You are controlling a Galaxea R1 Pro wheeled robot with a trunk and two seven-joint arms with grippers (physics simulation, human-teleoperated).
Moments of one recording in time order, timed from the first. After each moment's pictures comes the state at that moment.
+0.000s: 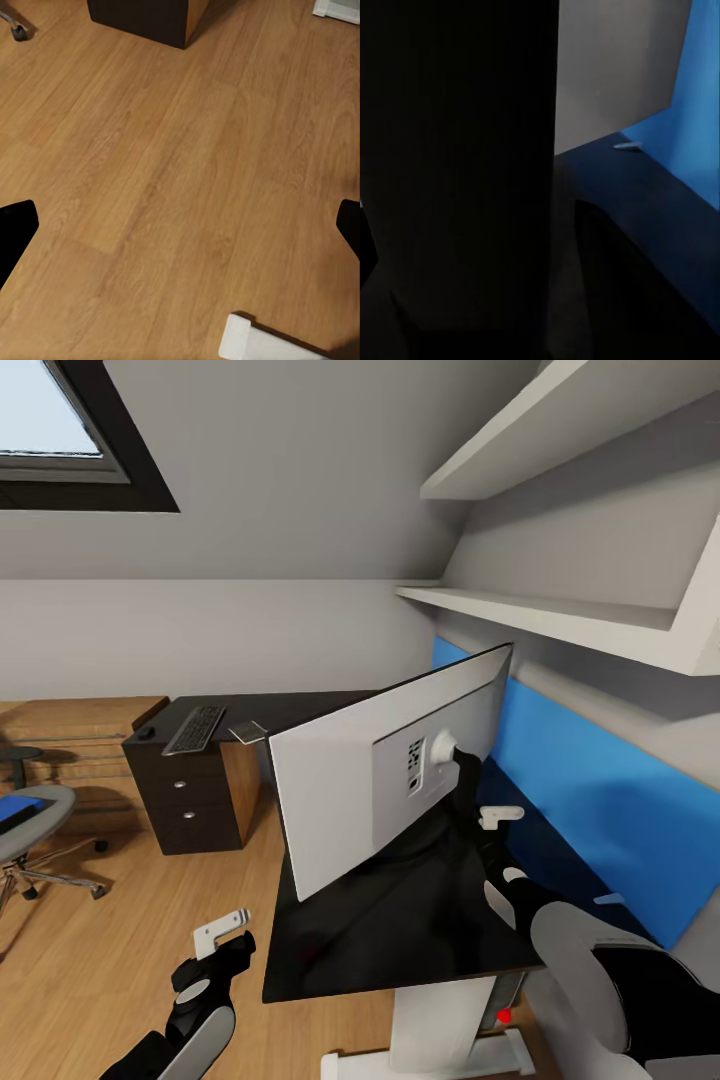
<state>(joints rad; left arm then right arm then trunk) -0.27 0.23 -0.58 -1.34 0.87 0.16 0.94 -0.97 -0.03 -0.02 -0.08 0.04 -0.59 -0.02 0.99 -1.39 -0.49</state>
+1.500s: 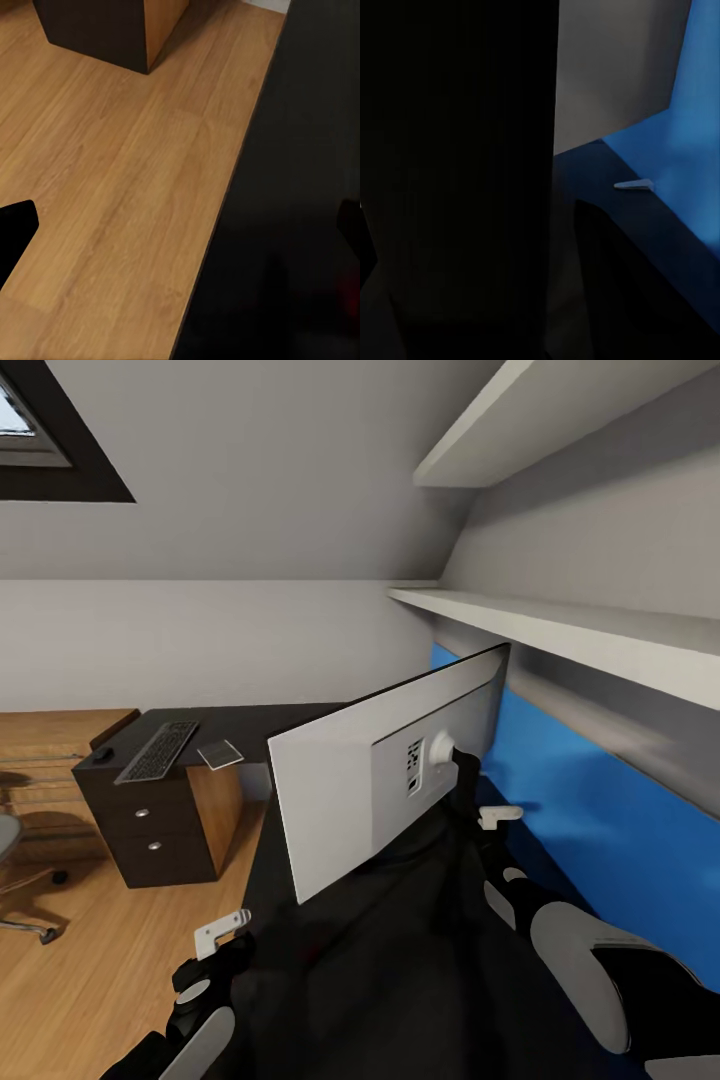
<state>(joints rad) -0.27 0.23 -0.59 -1.34 0.87 0.16 0.94 -0.97 -0.03 -0.02 -0.08 0.05 -0.59 -0.02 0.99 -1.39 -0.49</state>
